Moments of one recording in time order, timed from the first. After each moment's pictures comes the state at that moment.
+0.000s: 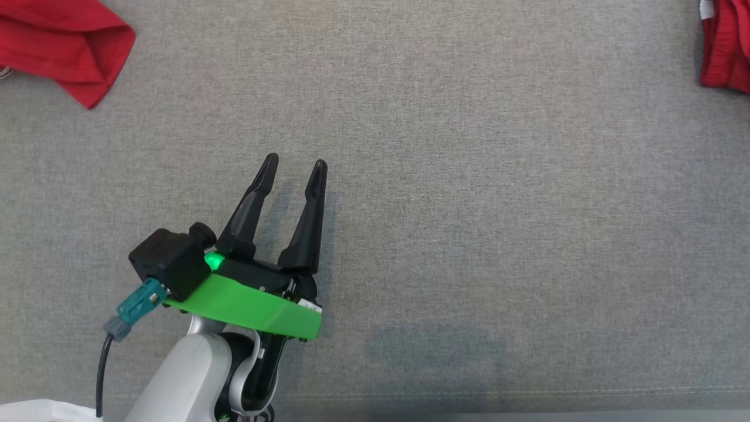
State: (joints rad) left arm -0.24 0.12 -0.49 -0.17 -0.66 0.11 -0.18; right arm -1.08 -0.68 0.92 1.12 0.67 -0.07 -0.03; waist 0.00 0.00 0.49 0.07
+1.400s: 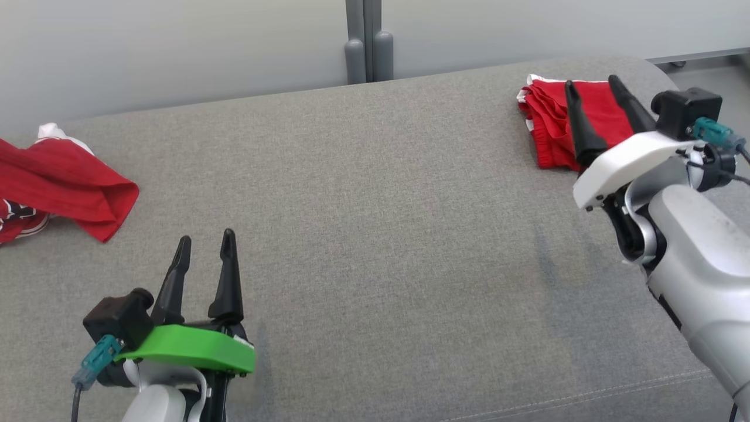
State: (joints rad) left arm -0.09 0.11 -0.29 0.05 -0.63 0.12 -0.25; right arm -0.67 -0.37 0.66 0.56 0.71 -0.12 -0.25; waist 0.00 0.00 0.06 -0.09
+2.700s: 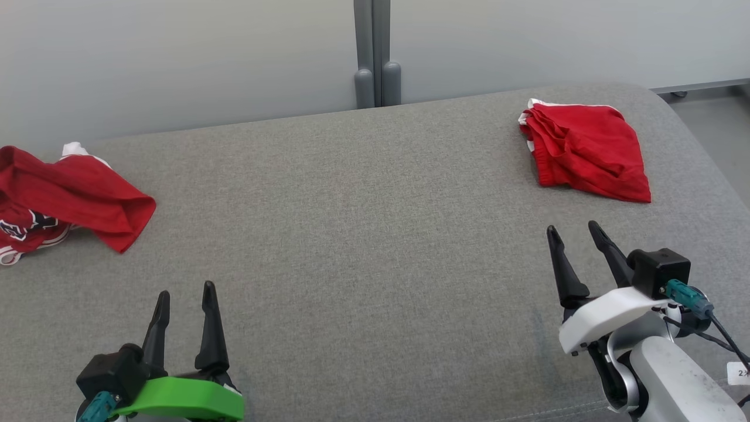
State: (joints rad) left arm 0.09 0.06 -0.17 0.02 -0.49 0.12 -0.25; right arm -0.14 -0.27 0.42 0.27 0.47 -0.13 -0.25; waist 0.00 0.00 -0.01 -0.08
